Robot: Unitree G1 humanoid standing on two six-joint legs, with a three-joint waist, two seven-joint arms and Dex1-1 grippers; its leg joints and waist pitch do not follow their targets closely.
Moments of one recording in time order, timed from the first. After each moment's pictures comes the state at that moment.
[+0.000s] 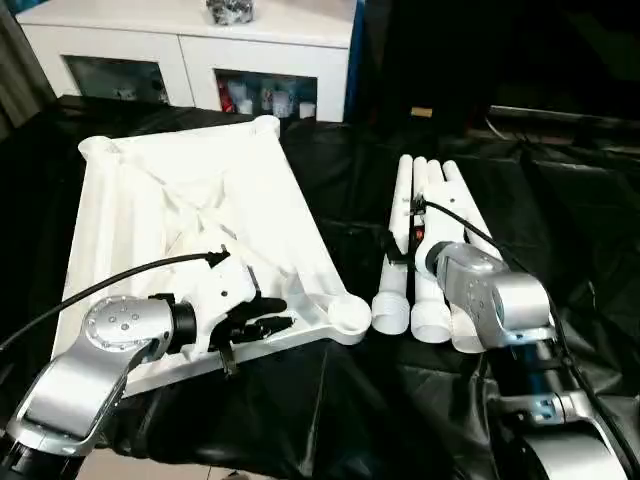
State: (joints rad) left arm -0.15 0.61 -0.17 -0.32 -0.16 0.55 -0.95; right arm -0.58 -0.13 -0.01 0.25 0.20 0.80 0.07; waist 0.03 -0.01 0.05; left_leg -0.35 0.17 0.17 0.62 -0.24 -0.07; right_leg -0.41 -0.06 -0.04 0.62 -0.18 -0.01
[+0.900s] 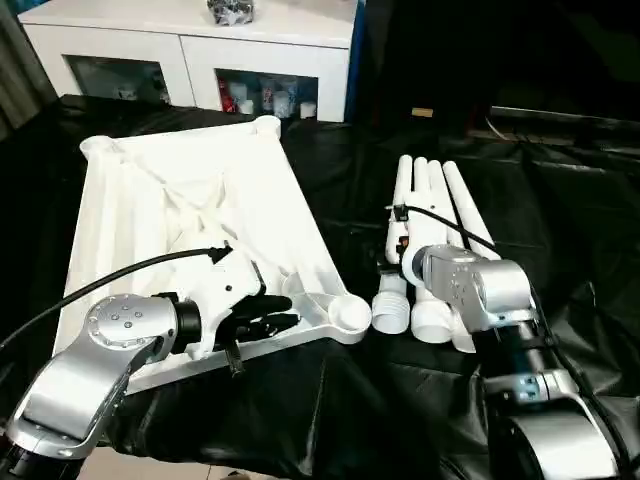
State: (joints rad) left arm -0.17 0.61 -0.17 -0.38 -0.20 0.64 -0.91; right arm -0.68 -0.09 -0.02 0.42 0.19 0.94 0.08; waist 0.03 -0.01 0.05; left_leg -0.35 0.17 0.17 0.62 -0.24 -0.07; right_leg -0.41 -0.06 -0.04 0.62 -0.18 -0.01
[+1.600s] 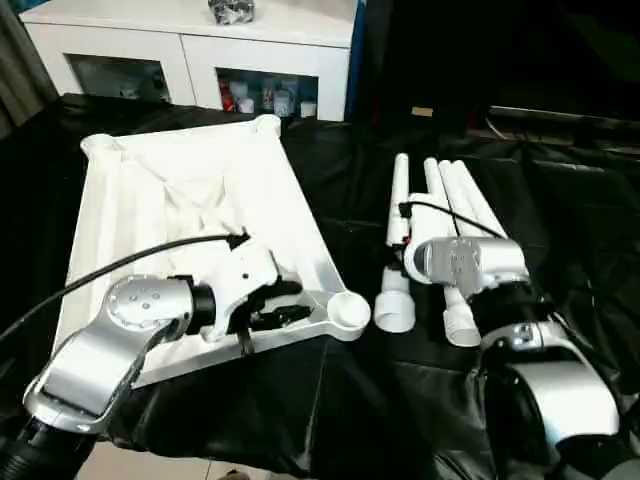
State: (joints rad) left arm -0.28 0.61 -0.24 -0.33 -0.17 0.60 -0.91; right arm -0.86 -0.11 -0.11 0.79 0.20 0.89 0.07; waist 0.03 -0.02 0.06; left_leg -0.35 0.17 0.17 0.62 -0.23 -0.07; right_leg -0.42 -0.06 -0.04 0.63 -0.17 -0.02
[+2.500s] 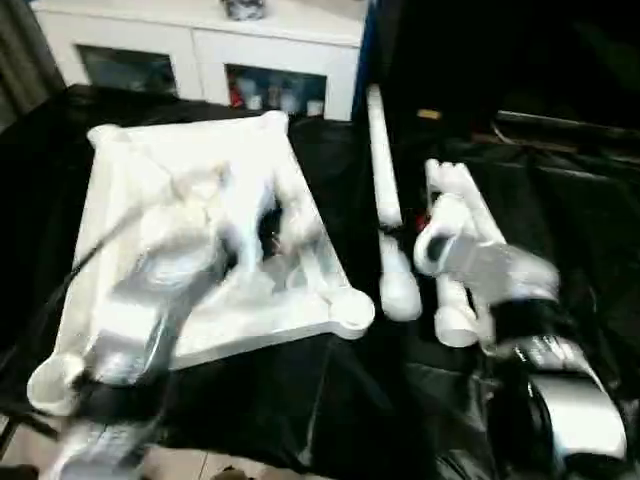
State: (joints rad) left arm -0.52 0.19 0.04 -0.11 -0.36 0.75 -0.55; right arm -0.71 -0.14 -0.28 0.50 0.44 0.77 0.40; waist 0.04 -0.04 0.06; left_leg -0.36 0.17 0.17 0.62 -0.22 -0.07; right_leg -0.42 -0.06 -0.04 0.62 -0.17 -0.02
